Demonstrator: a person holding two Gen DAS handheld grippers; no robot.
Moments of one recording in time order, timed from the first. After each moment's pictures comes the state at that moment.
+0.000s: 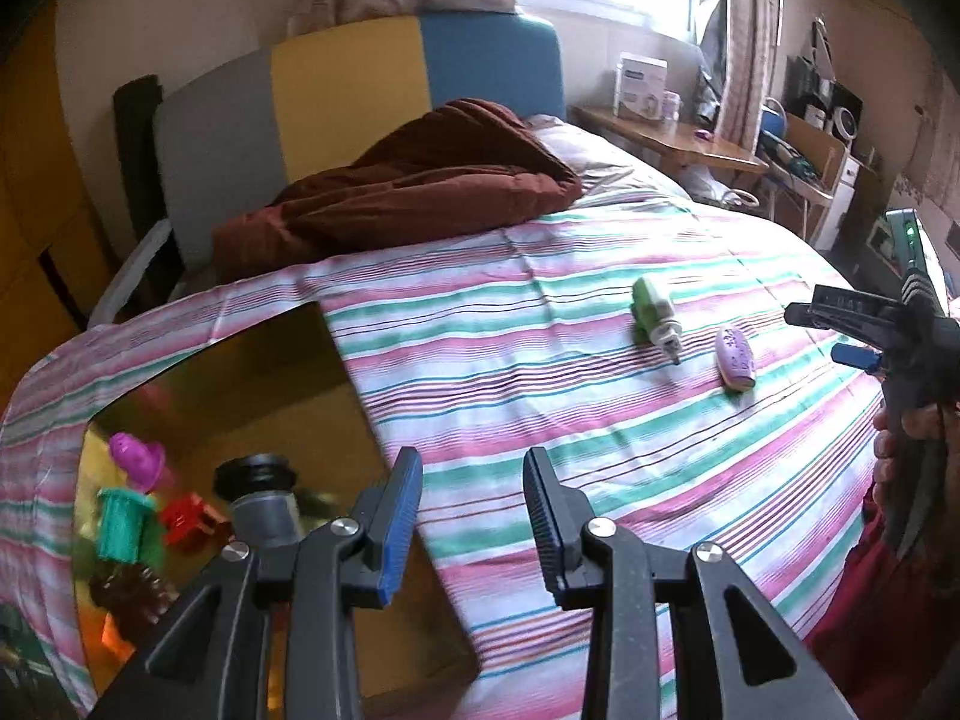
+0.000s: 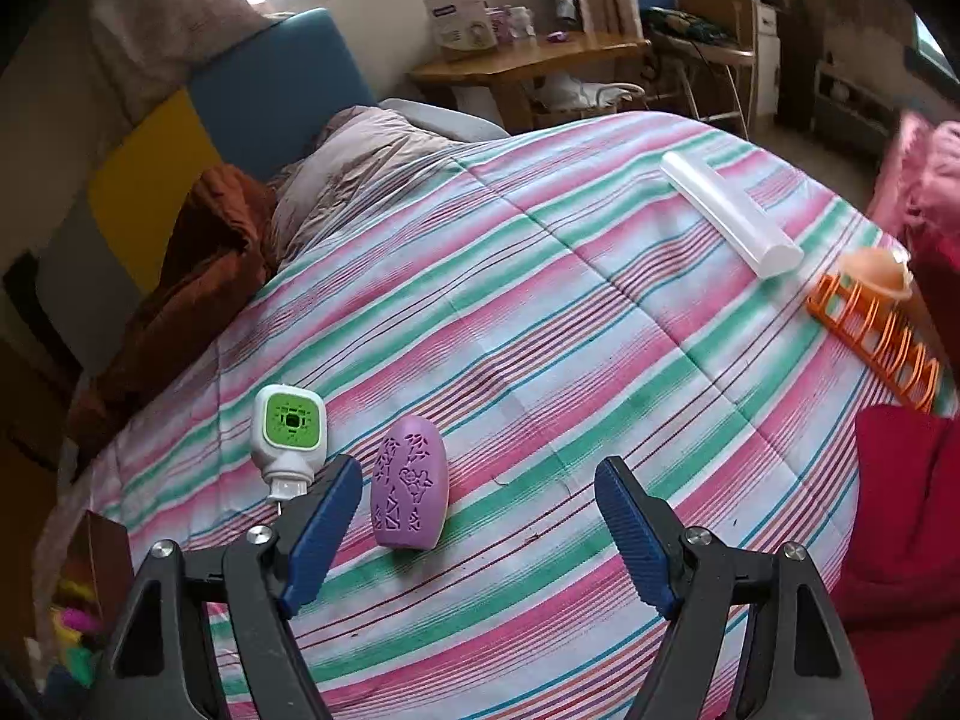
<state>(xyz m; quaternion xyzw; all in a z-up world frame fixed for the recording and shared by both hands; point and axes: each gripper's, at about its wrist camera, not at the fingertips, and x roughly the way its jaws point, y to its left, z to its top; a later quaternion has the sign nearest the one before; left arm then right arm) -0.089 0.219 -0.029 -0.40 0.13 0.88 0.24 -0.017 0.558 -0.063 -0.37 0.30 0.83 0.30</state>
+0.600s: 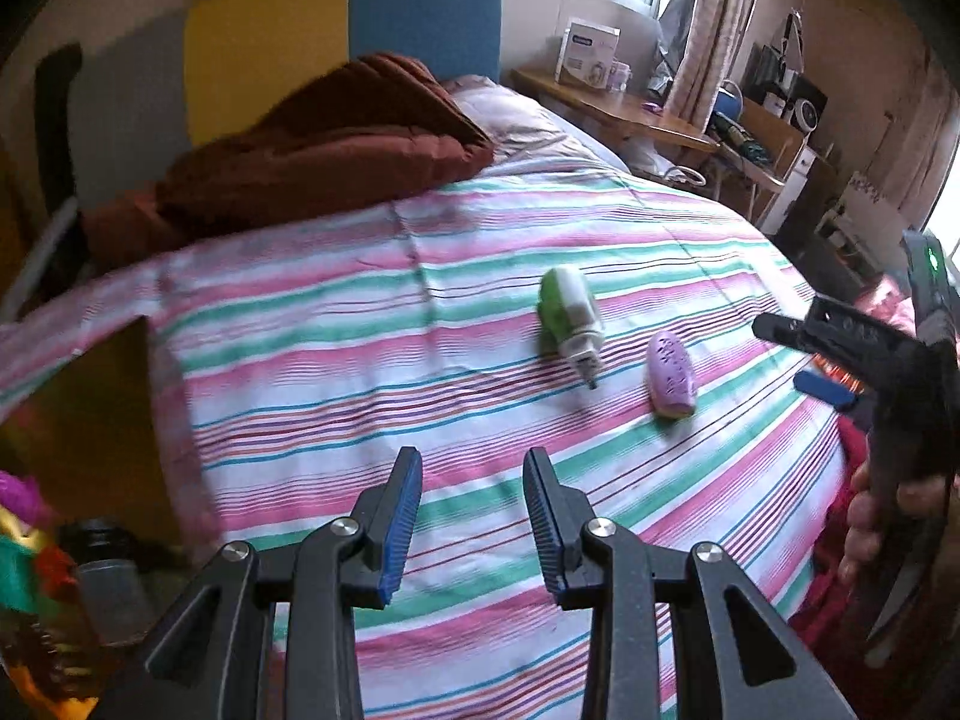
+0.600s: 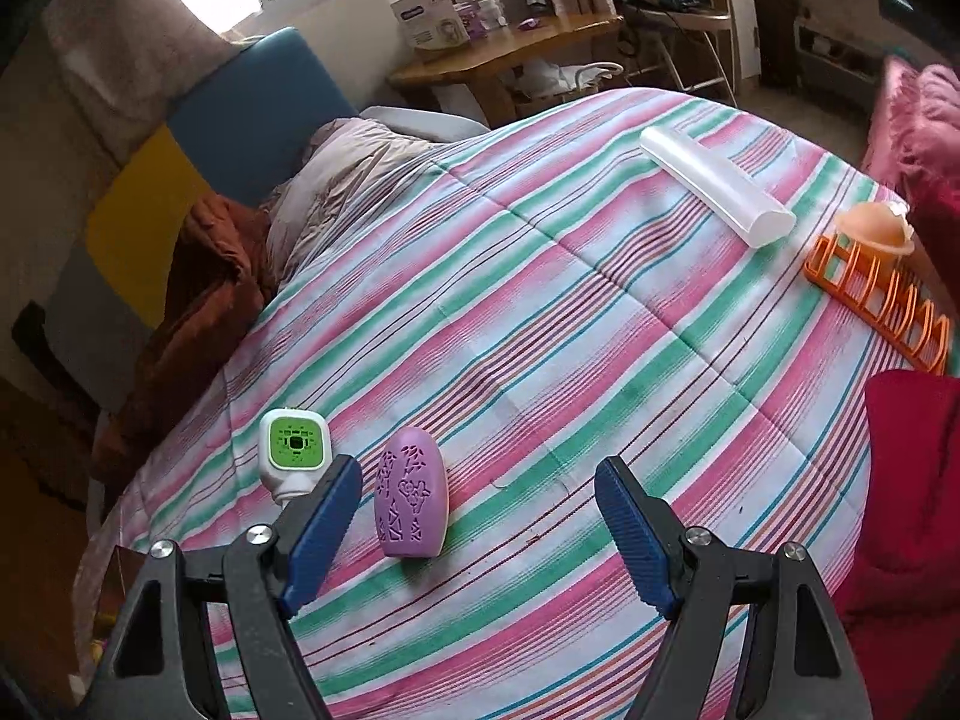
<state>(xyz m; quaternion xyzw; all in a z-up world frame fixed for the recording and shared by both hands) -0.126 0.298 -0.058 -0.46 0.09 0.83 0.32 -0.008 0.572 -0.065 -0.36 0.35 0.81 0.29</state>
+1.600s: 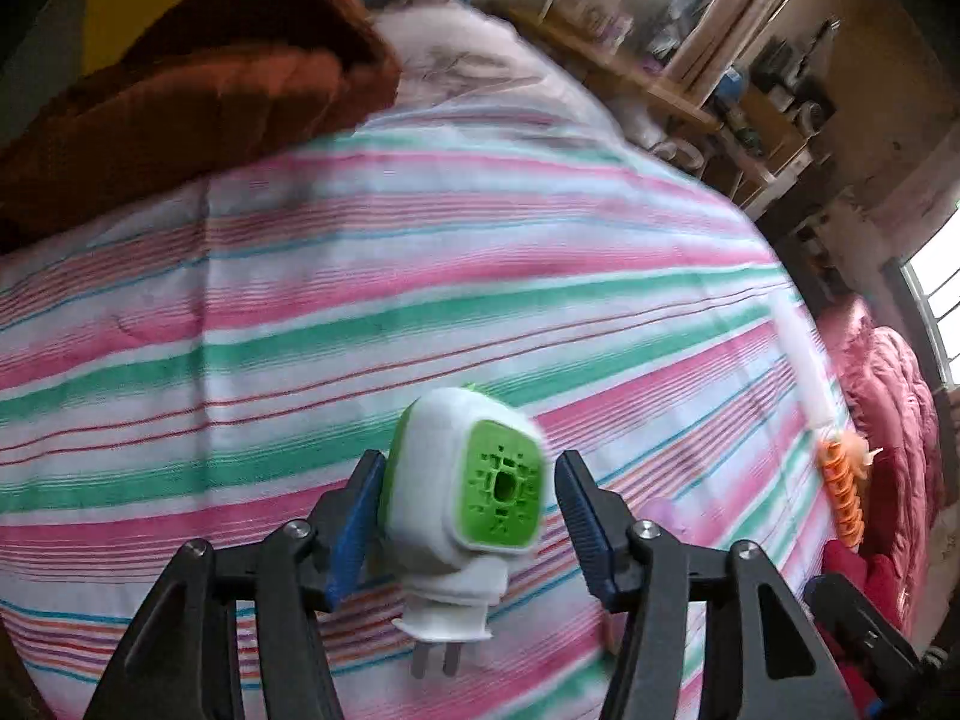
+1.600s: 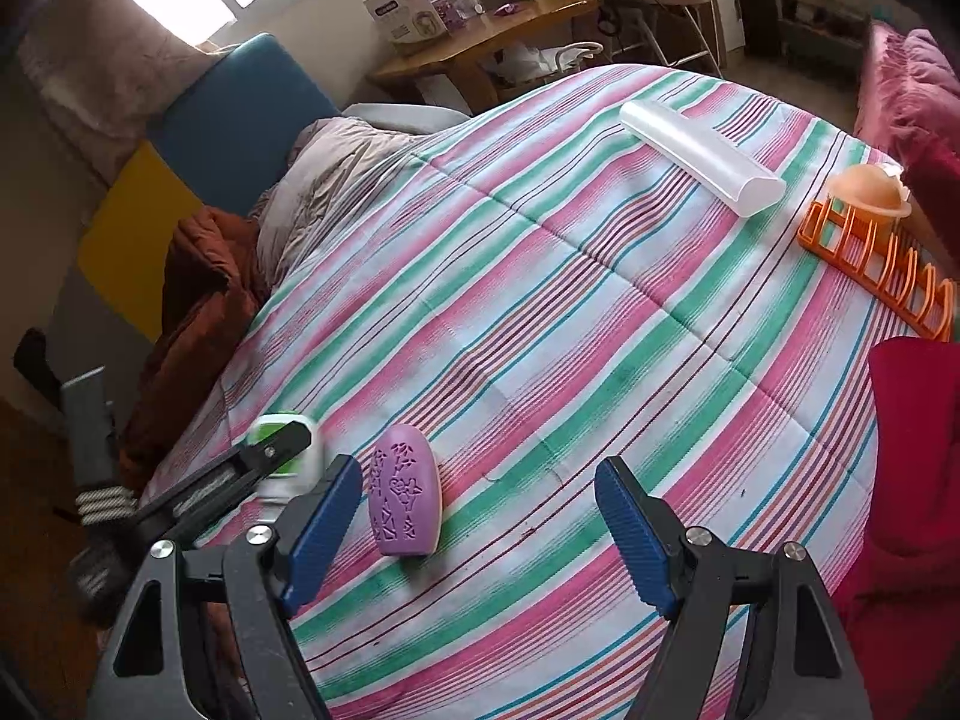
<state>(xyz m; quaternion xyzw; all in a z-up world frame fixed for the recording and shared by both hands) -0.230 0.445 -0.128 -0.56 0.05 0.75 0.35 -0.006 0.578 -0.073 -0.36 0.38 0.80 0.30</state>
